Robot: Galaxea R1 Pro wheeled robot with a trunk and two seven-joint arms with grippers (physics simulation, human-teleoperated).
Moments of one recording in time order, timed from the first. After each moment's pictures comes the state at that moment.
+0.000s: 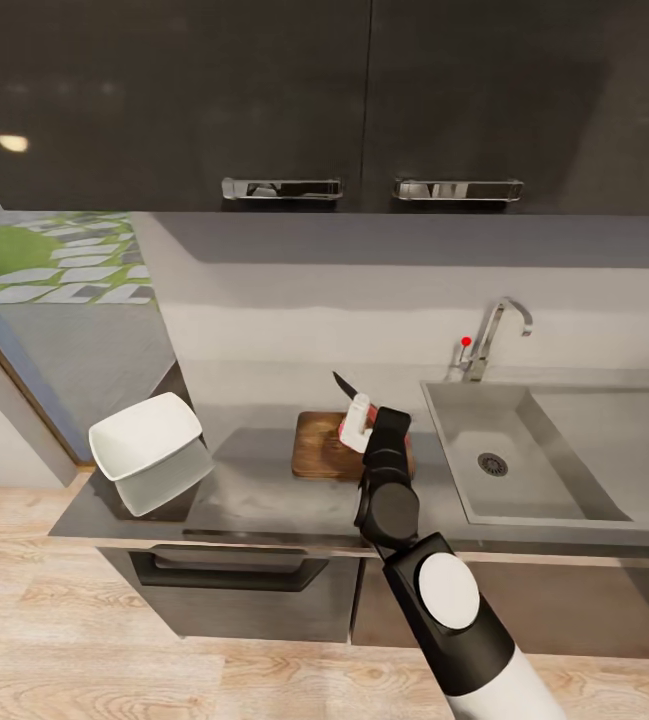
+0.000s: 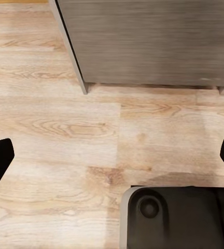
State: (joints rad) left arm 0.37 0.13 -0.28 -0.47 0.26 -1.05 0.15; right arm -0.57 0.17 0.49 -1.53 1.61 0.75 0.53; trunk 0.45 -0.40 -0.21
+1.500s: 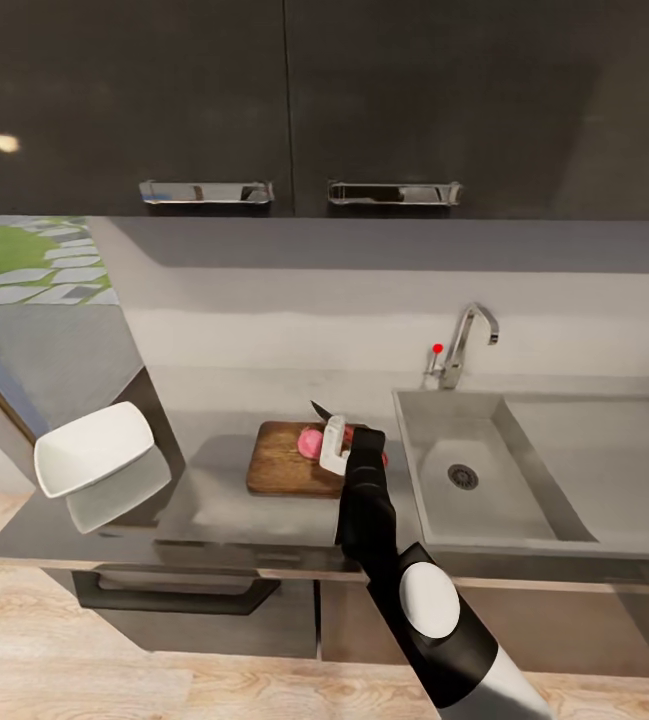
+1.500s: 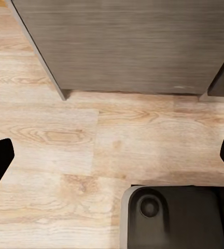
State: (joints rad) left arm 0.37 0.13 -0.28 -0.46 0.26 -1.05 0.15; right arm -0.57 0.17 0.58 -1.45 1.61 0.75 0.60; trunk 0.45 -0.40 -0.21
